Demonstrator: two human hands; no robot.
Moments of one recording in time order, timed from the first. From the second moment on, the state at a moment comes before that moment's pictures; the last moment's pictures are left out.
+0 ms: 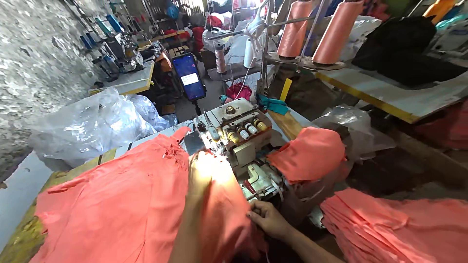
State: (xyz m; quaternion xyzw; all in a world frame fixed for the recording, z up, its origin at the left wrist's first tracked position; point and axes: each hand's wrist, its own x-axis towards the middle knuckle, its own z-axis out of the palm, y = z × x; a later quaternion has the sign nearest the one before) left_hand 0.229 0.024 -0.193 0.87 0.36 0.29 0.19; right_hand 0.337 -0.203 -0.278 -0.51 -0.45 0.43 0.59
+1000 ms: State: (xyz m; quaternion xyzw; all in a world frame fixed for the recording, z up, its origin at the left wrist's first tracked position) left_hand 0.122 -0.097 -0.247 0.82 0.51 0.09 0.24; right_hand 0.372 -0.122 -0.207 -0.81 -0.52 0.22 0.15
